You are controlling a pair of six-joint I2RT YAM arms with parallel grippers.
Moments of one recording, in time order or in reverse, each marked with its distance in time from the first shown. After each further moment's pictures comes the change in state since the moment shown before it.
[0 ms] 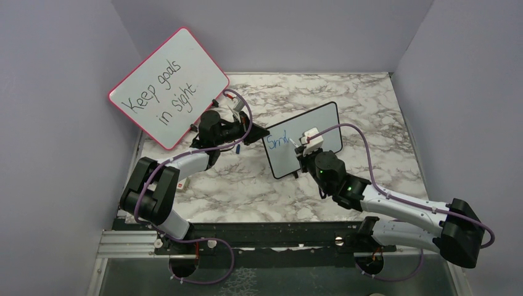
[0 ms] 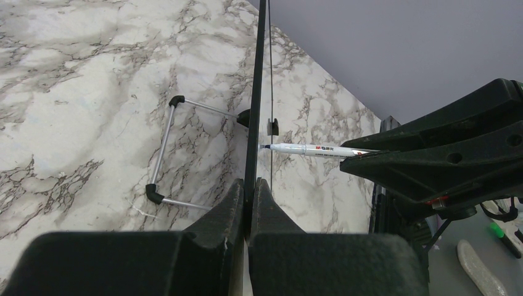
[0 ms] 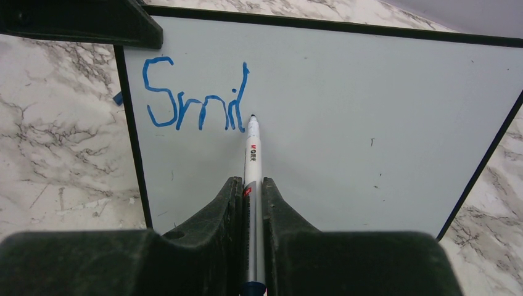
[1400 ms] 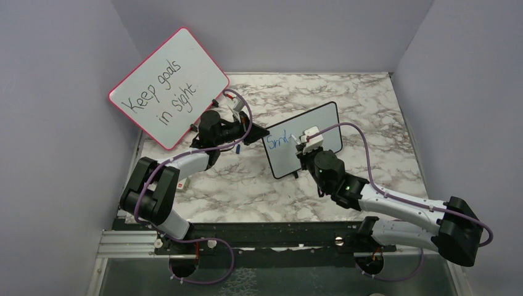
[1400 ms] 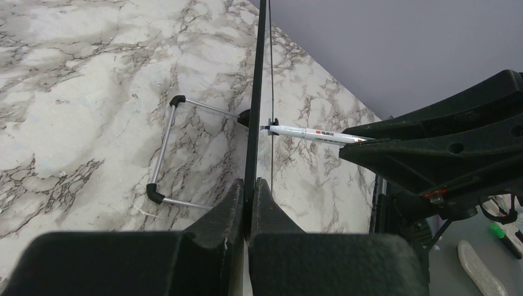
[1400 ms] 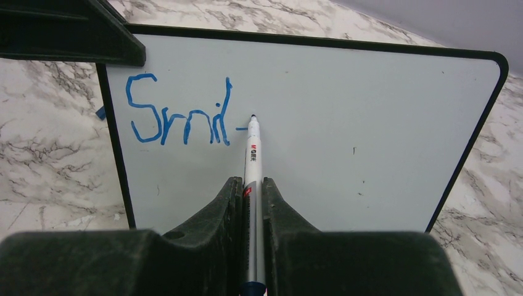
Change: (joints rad) left arm 0.000 0.000 0.000 -0.002 0.000 0.000; right arm -0.006 0.023 0.004 0.051 0.047 -0.024
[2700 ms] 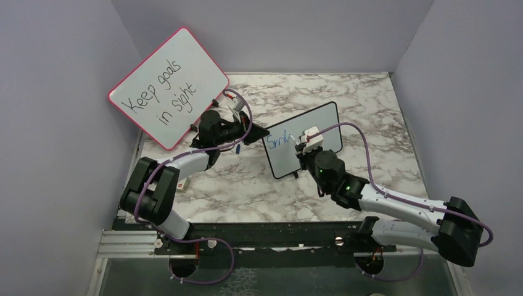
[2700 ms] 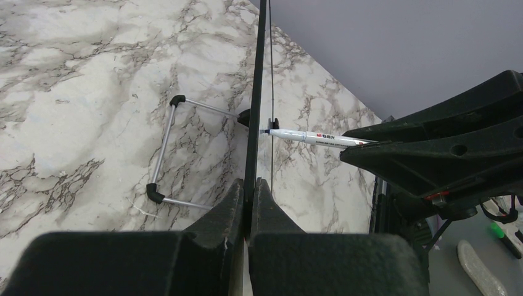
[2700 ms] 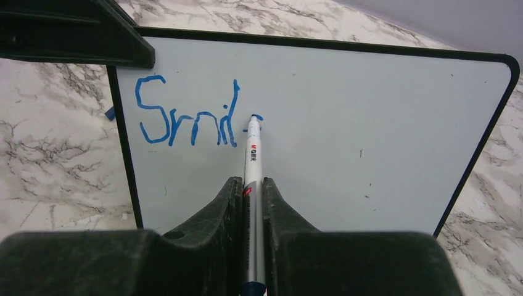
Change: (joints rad) left arm 0.000 0.000 0.002 -0.003 0.000 0.001; right arm 0.000 -0.002 0.000 0.003 -0.023 0.008
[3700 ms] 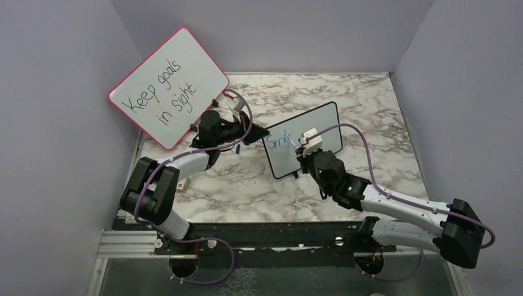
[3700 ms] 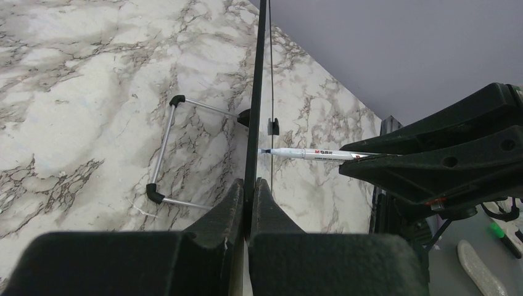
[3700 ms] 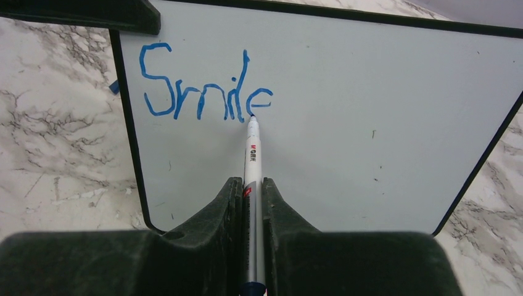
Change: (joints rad) left arm 0.000 0.000 0.000 0.000 0.000 0.001; right arm 0.000 -0.021 0.004 -0.093 -0.032 0.020
